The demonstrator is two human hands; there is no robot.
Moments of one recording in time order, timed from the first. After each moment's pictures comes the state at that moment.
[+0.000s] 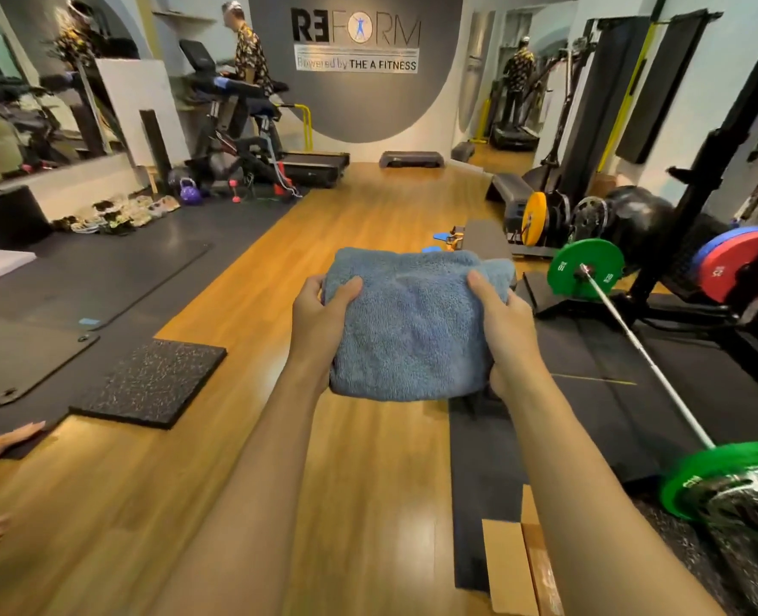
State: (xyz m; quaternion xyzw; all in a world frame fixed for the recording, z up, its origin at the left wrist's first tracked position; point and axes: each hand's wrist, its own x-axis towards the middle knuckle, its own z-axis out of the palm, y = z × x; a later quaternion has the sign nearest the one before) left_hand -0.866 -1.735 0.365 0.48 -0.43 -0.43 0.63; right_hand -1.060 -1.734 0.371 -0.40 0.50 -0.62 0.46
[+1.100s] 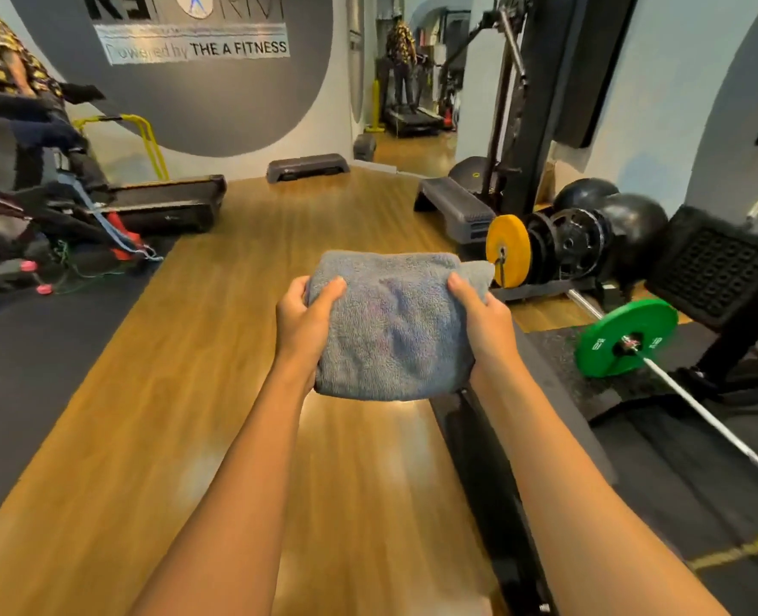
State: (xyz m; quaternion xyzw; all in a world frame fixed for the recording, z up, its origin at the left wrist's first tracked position) left_hand -0.920 -3.022 0.361 0.43 -0.50 -0.50 0.56; right_hand -1.100 -2.961 0.356 -0.29 0.53 -0.69 0.39
